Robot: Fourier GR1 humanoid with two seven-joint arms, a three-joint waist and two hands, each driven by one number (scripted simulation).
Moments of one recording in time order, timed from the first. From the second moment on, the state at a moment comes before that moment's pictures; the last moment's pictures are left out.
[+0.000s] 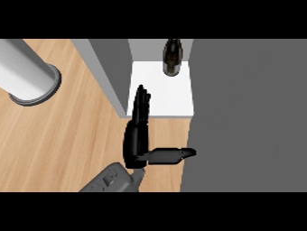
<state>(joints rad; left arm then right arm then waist) -0.39 0.04 -0.73 -1.23 0.67 0.73 -0.67 -0.07 -0.04 0.08 -2.47 -0.08 0.10 0.62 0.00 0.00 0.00</state>
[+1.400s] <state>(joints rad) 0.13 0.48 -0.77 -2.00 0.53 0.64 -0.54 -0.02 -0.06 0.16 -2.47 -0.13 0.23 0.68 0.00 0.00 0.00</state>
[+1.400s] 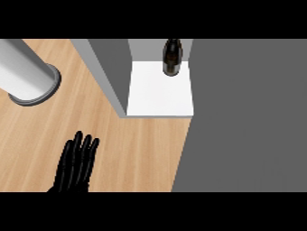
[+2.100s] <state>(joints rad) 0.28 0.63 -0.49 -2.08 0.69 0.44 -0.58 0.08 0.00 0.46 -2.47 -0.15 0.22 0.78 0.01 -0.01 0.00</state>
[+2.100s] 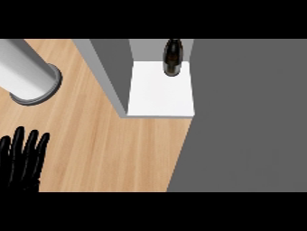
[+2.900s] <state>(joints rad) 0.43 0.76 -0.18 -2.06 0.86 0.20 -0.56 0.05 -0.06 0.76 -2.47 0.01 -0.03 0.73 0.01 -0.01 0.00</state>
